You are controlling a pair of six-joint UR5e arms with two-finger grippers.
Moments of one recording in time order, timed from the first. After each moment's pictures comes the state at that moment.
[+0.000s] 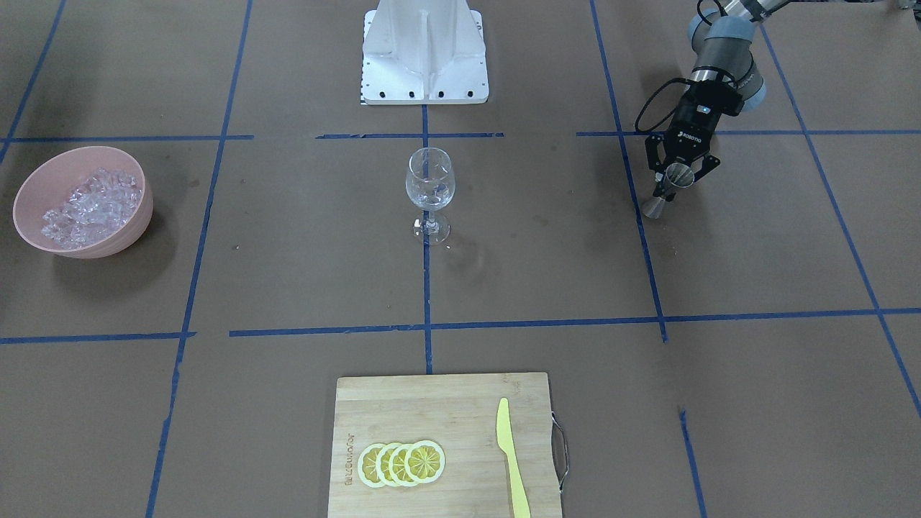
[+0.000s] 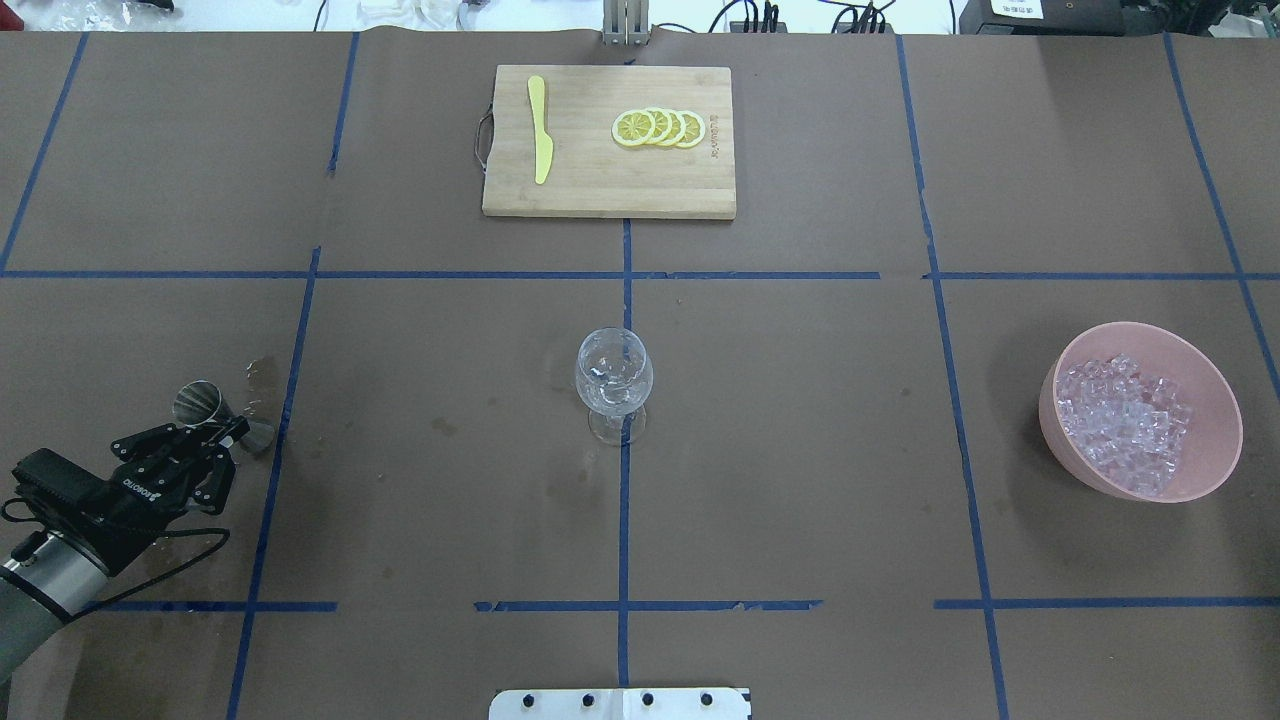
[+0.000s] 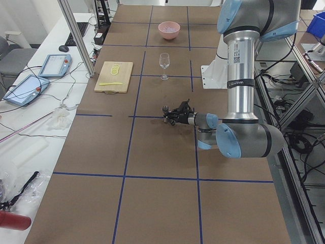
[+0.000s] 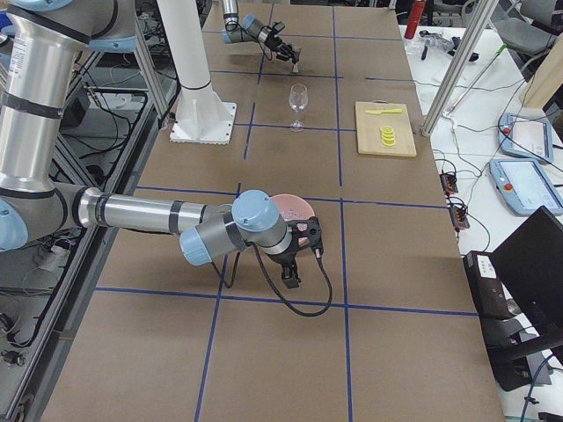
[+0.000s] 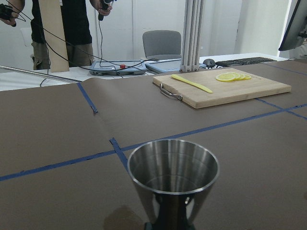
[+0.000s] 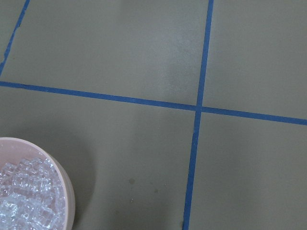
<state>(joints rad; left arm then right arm) -0.14 -1.44 -1.48 -3.39 -0.74 -0.69 1.56 -1.88 1.81 -1.05 2.39 0.20</state>
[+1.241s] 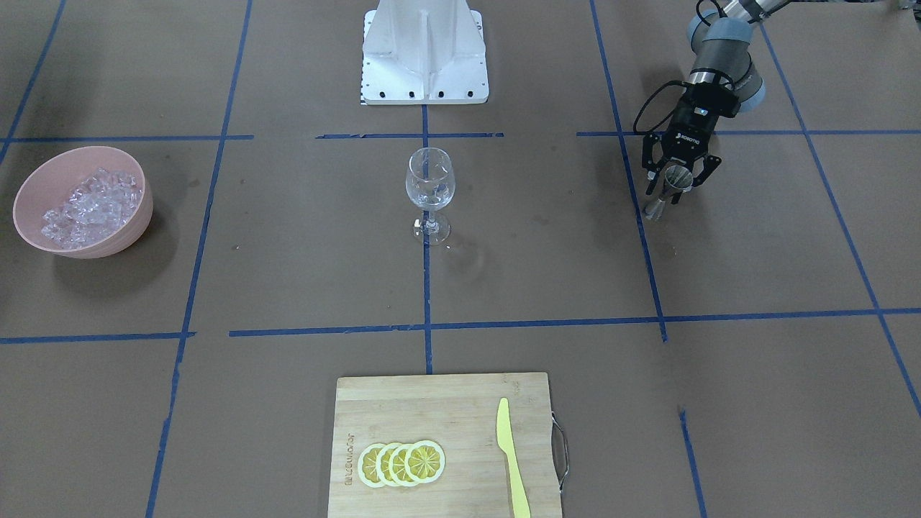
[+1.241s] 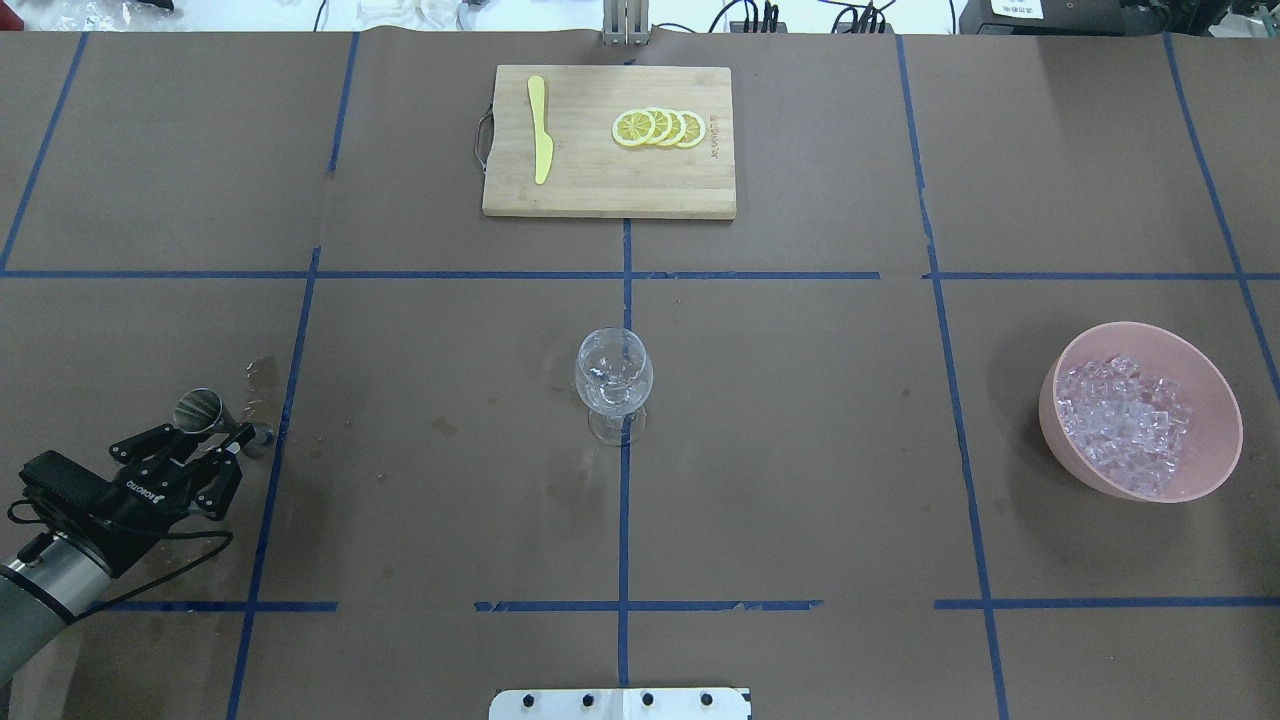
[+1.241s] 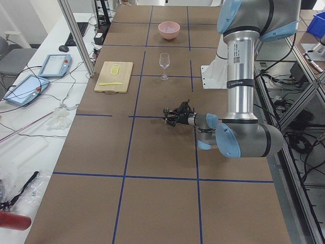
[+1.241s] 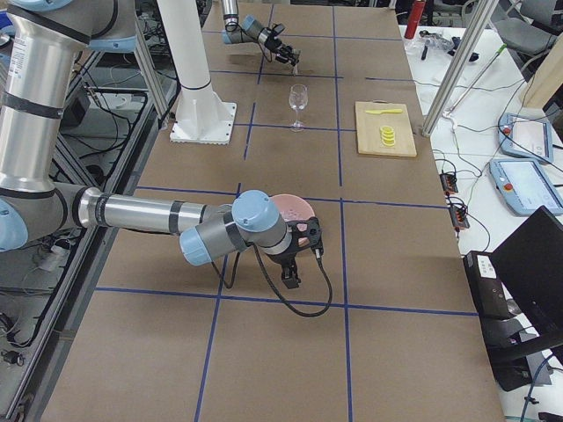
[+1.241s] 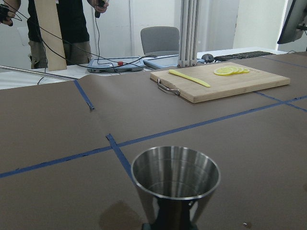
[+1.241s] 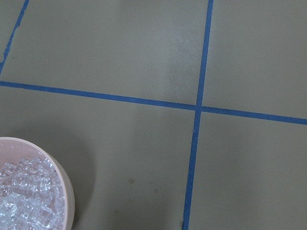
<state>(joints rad) -0.14 -1.44 -1.47 -3.39 -0.74 -0.68 1.56 -1.88 1.81 -1.05 2.39 0.20</state>
